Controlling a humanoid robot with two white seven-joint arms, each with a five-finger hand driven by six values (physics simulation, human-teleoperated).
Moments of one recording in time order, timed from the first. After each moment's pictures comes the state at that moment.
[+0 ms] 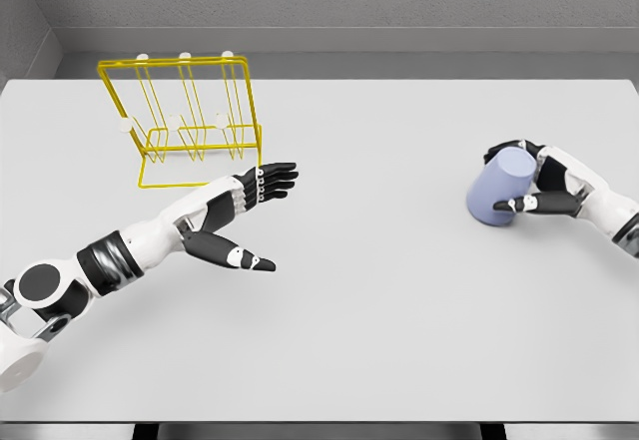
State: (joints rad) left arm -0.31 0.73 -0.69 -1.76 0.70 -0.12 -0.31; right arm -0.42 -0.75 0.60 -1.05 -0.84 -0.37 0.61
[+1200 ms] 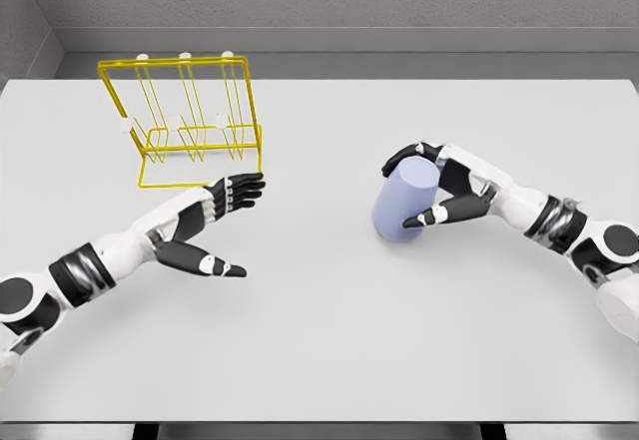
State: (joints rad) left arm -0.23 0.78 -0.65 -1.72 0.69 -0.15 -0.31; right arm -0.47 -0.65 0.71 -1.30 -0.79 -0.36 0.61
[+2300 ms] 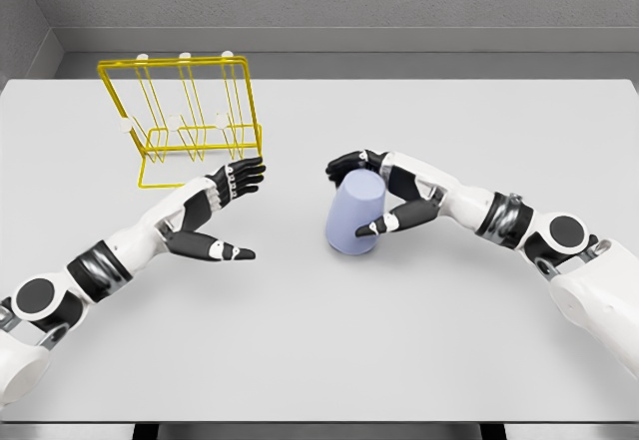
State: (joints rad) left arm -0.23 0.67 -0.61 -1.61 0.66 -0.22 -0.31; right arm -0.52 -0.55 0.76 -1.31 -0.70 -0.31 0.61
